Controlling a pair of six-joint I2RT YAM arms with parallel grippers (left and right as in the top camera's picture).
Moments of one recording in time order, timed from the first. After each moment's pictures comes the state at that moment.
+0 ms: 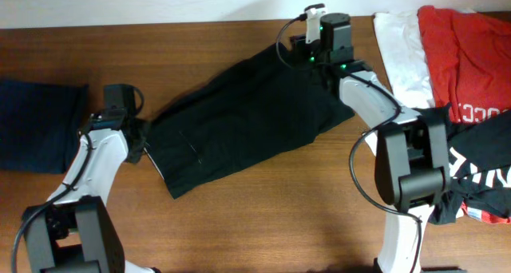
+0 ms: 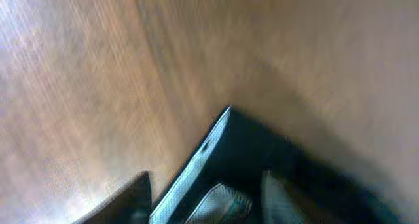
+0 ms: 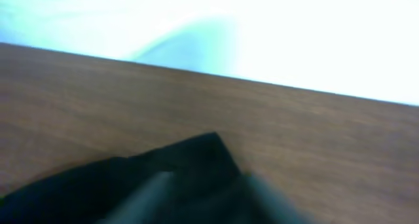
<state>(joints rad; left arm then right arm) 0.12 1.68 1.07 -0.60 -0.21 -1.15 0.21 2.15 1.59 0.04 -0.18 0.06</state>
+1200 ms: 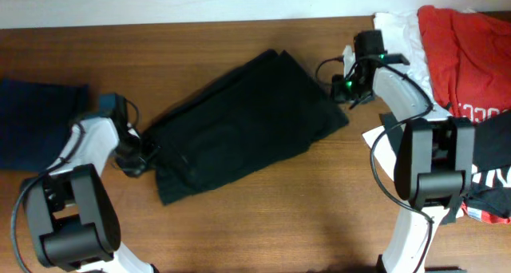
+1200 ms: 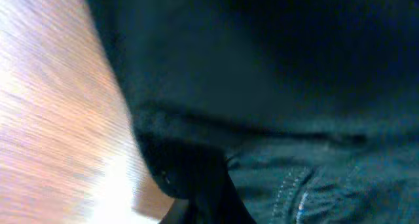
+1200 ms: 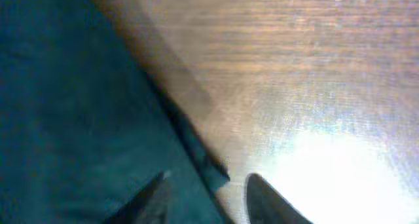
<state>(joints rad) 0.20 1.85 1.20 -0.95 0.20 -0.51 0.03 2.12 1.67 -0.80 -0.18 0.04</state>
